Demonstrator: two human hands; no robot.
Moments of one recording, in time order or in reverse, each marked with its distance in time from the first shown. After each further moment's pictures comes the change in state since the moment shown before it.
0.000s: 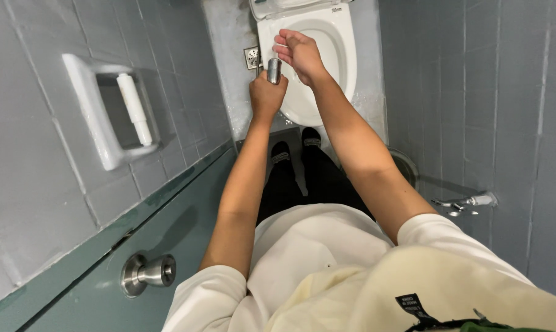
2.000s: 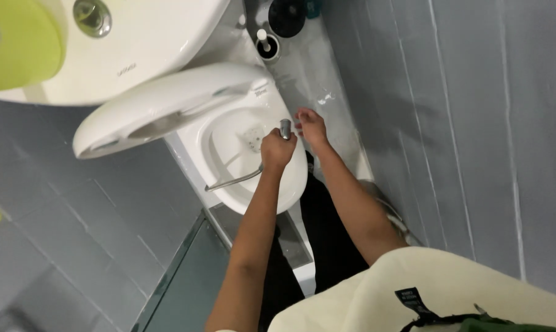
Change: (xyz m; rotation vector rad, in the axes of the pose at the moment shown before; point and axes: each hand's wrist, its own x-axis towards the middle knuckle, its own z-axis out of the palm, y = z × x) left_hand 0.135 0.007 0.388 0.385 -0.533 -0.352; right_hand 0.235 0.118 -0.364 -0.185 0.516 0.270
